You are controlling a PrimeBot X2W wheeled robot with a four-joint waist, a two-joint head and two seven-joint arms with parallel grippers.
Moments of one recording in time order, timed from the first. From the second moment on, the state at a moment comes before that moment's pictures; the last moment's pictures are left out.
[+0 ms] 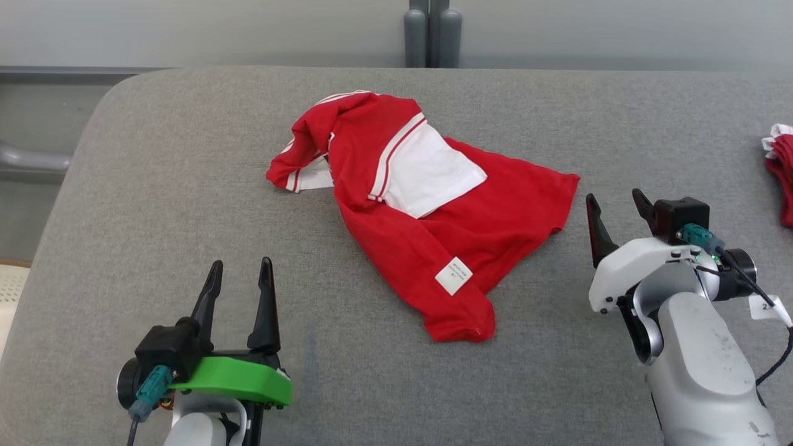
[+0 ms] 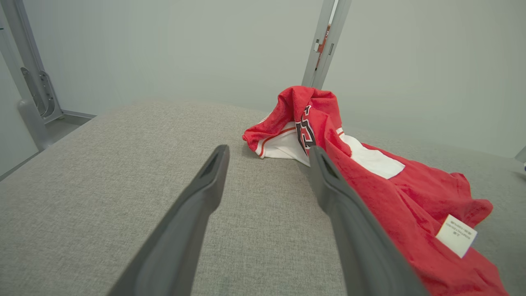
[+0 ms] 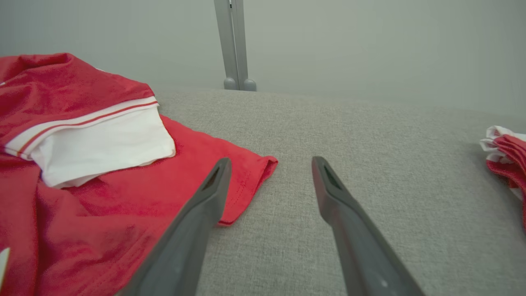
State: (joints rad) left arm -0.11 0.05 -0.16 0.23 -0.32 -0.04 -0.26; right arm -0.43 -0.05 -0.07 0.53 0.01 0.13 -0.08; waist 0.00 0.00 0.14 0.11
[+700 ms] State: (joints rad) left arm -0.13 0.05 -0.20 0.18 -0.35 -0.02 -0.26; right arm -0.66 -0.08 -0.08 1.00 0.04 0.13 -0.05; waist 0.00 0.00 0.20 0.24
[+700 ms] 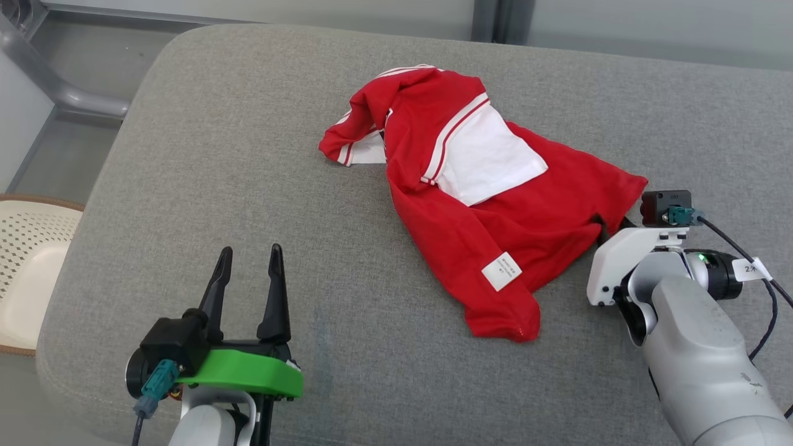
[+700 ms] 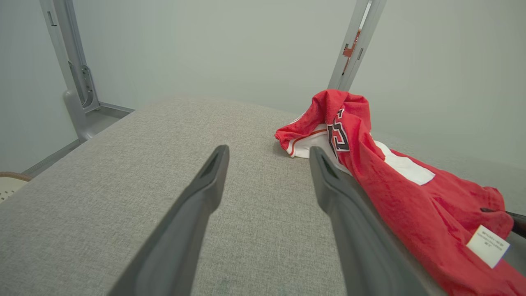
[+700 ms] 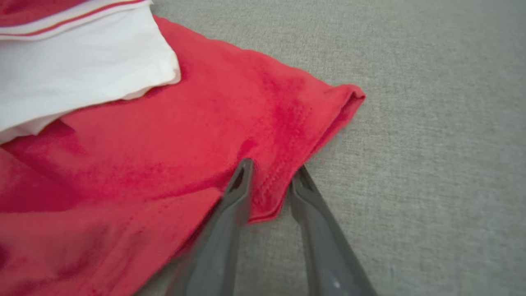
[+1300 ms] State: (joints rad) left arm -0.14 0.05 -0.20 0.16 -0.35 -0.01 -0.26; right arm -0.83 -0.27 0.00 1.08 0.00 0.13 -0.07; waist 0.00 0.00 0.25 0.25
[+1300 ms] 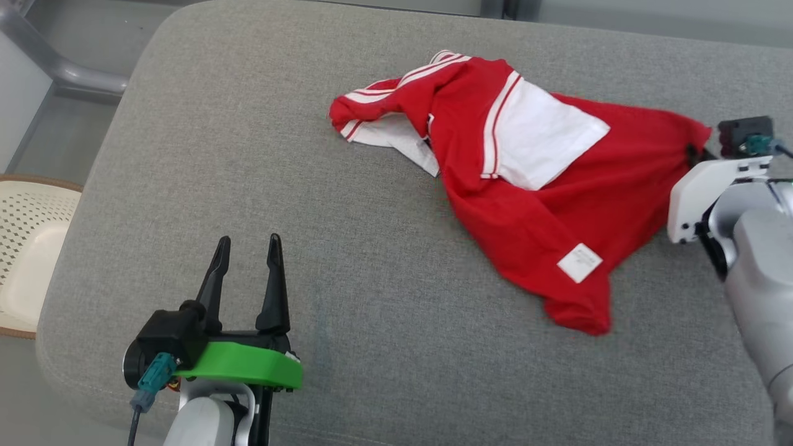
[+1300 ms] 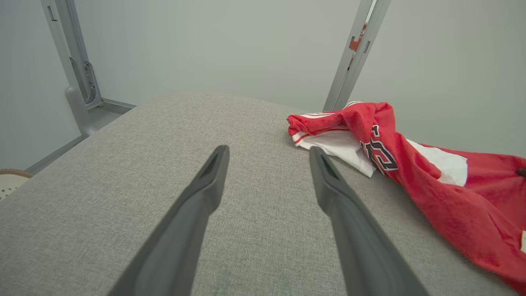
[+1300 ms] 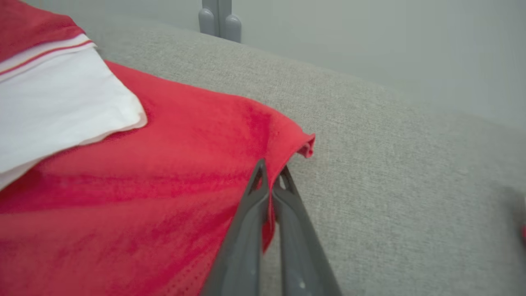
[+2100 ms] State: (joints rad) left arm -0.21 0.05 -0.24 0.15 -0.35 -0.02 -0.26; right arm -1.07 -0.49 -0.13 1.11 -0.24 0.13 -0.07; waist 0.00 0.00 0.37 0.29
